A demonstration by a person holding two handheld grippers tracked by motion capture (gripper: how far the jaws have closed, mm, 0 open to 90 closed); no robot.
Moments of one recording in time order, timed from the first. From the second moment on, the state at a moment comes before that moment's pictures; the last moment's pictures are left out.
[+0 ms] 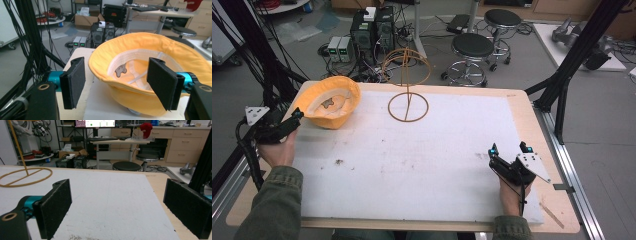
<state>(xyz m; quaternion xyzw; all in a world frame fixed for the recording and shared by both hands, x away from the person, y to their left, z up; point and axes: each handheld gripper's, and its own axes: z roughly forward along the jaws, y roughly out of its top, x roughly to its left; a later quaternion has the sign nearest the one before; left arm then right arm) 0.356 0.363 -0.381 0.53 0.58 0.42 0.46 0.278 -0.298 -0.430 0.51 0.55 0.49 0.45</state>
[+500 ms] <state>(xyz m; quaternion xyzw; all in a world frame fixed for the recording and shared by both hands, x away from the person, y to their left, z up) 0.398 0.386 -0.400 0.53 0.62 0.35 0.46 0.279 -0.298 -0.431 0.51 0.55 0.49 0.45</state>
